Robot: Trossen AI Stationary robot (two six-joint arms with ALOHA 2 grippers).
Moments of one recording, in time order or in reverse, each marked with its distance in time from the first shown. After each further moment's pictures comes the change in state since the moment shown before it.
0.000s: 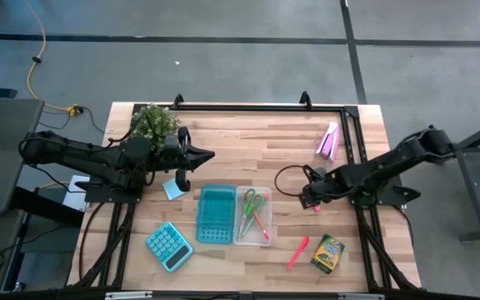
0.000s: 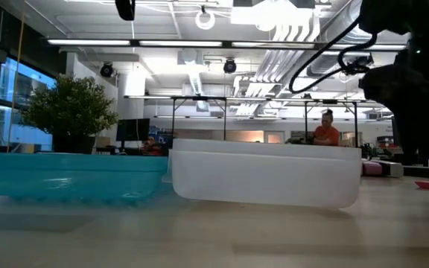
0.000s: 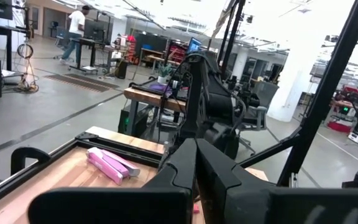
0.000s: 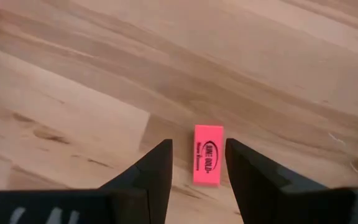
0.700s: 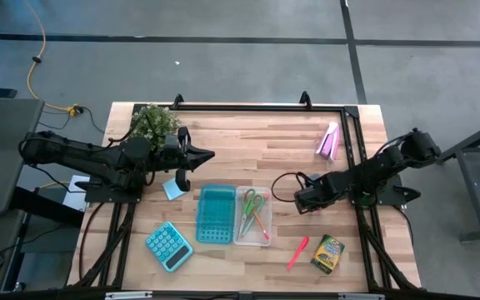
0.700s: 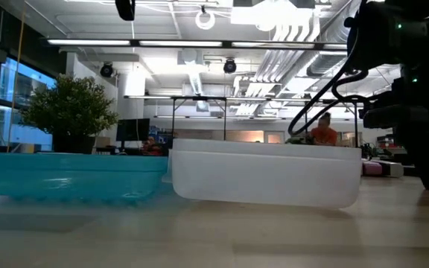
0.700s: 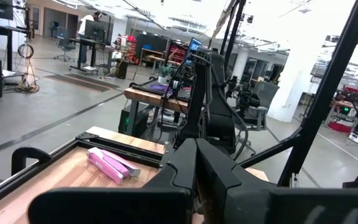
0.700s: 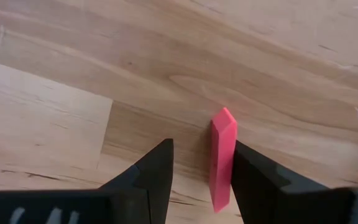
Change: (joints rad) left arm 0.000 0.000 0.000 0.000 0.000 0.000; right arm 0.000 0.223 0.005 0.054 -0.105 0.037
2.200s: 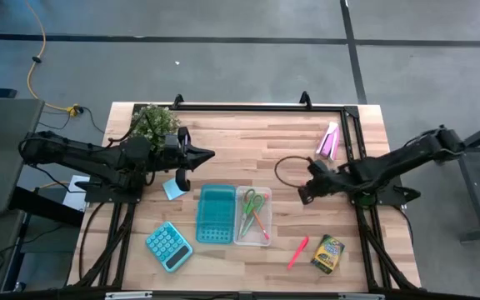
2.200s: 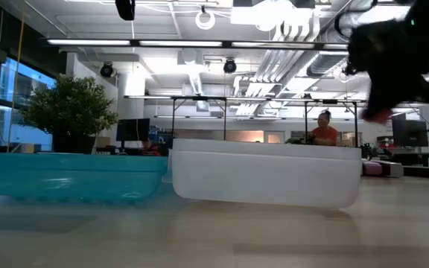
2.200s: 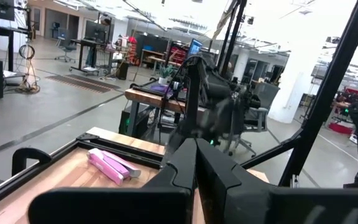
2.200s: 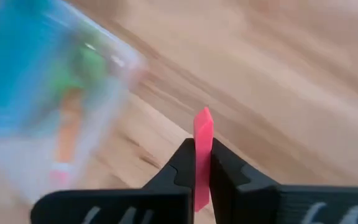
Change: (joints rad) left arm 0.000 0.000 0.000 0.005 -0.007 0.000; right arm -0.001 -0.427 -0.009 0.131 0.290 -0.273
